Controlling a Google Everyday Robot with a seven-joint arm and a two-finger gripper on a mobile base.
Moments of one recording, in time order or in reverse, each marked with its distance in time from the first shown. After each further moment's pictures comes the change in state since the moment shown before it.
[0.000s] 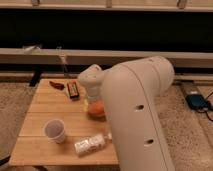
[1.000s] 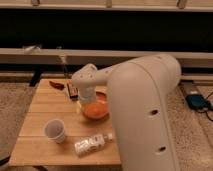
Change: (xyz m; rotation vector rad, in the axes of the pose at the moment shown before) arm -0.004 0.062 -0.019 -0.058 -0.028 -0.104
